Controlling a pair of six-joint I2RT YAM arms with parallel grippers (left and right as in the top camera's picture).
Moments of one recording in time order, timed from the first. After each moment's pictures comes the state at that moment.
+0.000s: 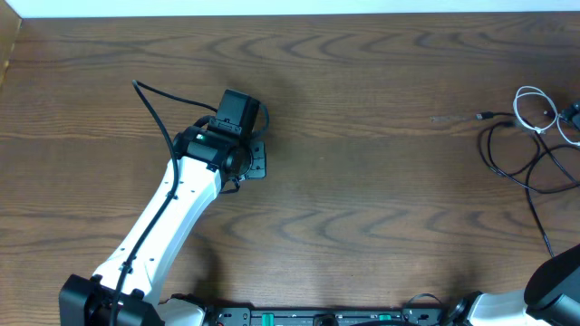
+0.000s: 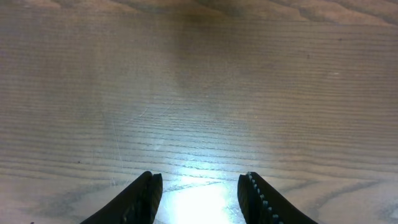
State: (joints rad) left arm -0.35 1.46 1.15 -0.94 -0.03 -0.37; right arm -0.58 1.65 1.43 -0.77 0.02 0.41
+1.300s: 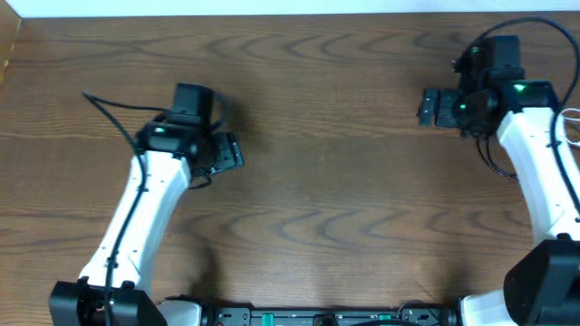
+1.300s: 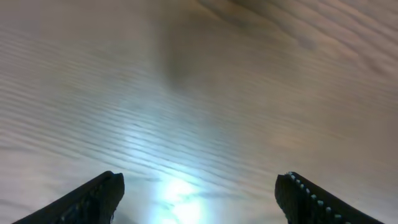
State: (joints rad) left arm -0.13 1.46 1.15 -0.97 0.02 -0.40; right arm 0.01 1.65 1.41 -0.92 -0.10 0.18
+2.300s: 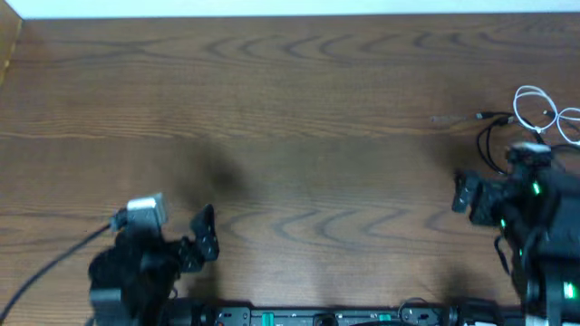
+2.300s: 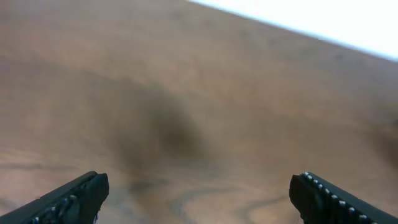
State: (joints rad) left arm 0.02 0.32 0.79 -0.99 0.12 -0.24; right arm -0.09 0.68 0.87 -0.89 -0.05 0.10
